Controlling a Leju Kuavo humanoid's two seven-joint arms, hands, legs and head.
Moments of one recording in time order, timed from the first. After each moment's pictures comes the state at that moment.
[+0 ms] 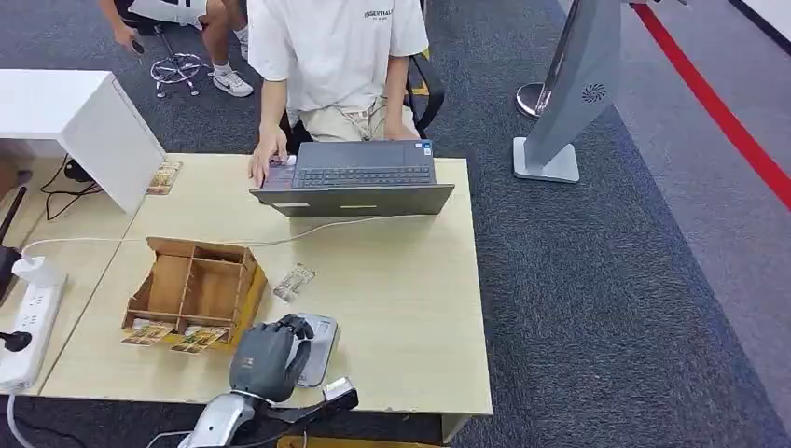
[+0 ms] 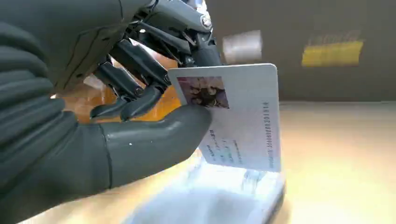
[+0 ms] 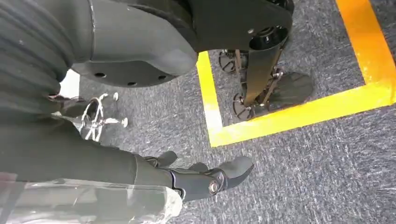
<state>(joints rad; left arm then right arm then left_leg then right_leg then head) 0.01 0.14 -0.55 -1.47 -1.29 0.41 0.16 -0.07 0.15 -0.33 -0.22 0.32 -0.24 0.03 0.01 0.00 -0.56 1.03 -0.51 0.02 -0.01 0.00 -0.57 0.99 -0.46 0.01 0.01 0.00</state>
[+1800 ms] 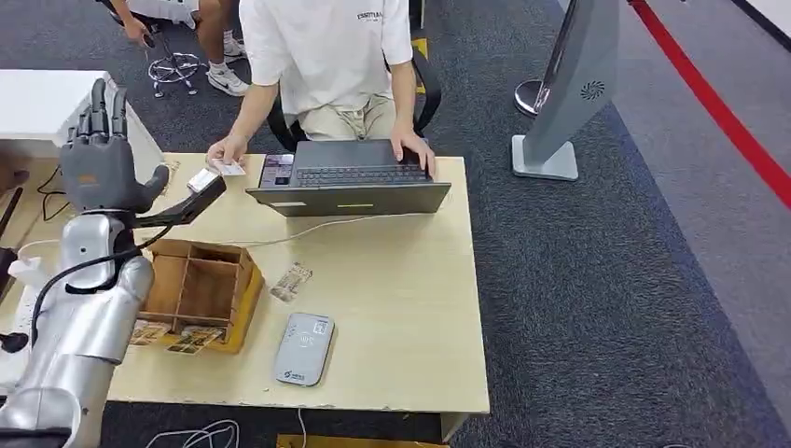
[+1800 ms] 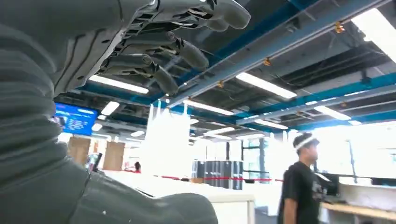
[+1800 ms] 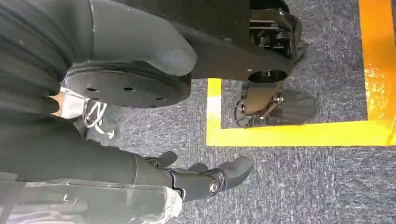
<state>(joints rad) -0.57 0.24 -0.12 -1.14 -1.43 0.46 0.09 -0.12 0.19 -0.28 -0.22 0.46 -0.20 0.10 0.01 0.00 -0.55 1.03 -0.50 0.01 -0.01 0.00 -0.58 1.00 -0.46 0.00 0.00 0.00</state>
